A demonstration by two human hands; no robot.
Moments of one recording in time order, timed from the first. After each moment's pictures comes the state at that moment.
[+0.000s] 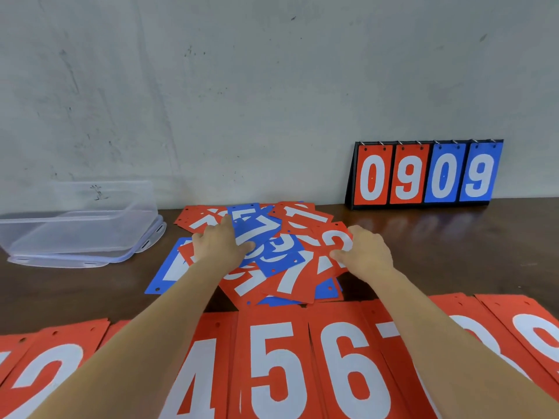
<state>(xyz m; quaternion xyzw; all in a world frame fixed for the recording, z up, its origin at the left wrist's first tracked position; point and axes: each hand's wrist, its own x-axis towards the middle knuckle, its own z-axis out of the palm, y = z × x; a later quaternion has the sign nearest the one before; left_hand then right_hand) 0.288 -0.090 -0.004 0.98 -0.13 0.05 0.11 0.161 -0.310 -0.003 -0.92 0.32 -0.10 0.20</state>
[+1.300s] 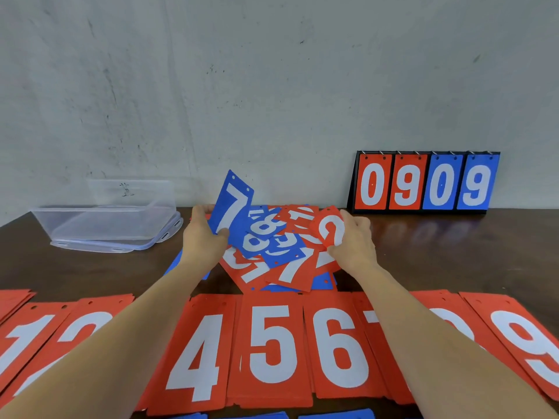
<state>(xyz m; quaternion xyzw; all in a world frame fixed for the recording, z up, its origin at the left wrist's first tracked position) 0.237 -0.043 0.021 0.83 -0.08 0.10 0.54 0.155 -0.294 0.005 -0.91 0.24 -0.19 0.28</state>
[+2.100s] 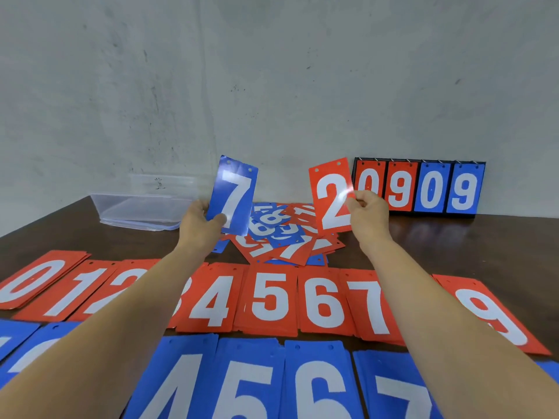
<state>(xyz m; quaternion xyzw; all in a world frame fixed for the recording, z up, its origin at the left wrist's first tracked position) 0.150 -0.013 0.052 0.79 -0.06 0.13 0.60 0.085 -0.278 0.065 -0.77 0.17 -0.35 0.51</state>
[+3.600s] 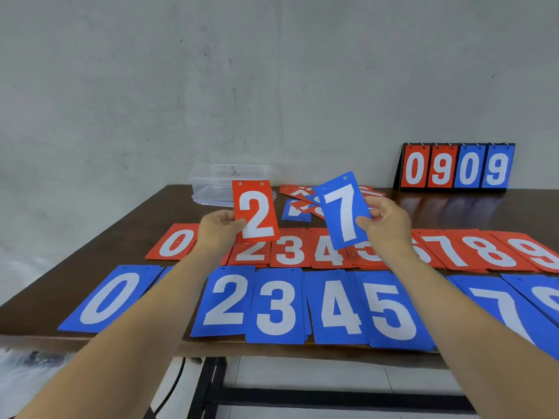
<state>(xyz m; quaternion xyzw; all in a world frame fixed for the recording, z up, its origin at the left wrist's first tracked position) 0.094 0.205 0.039 0.76 -0.06 0.03 0.65 -0.012 -0.057 0.051 -0.80 0.16 -0.34 0.47</state>
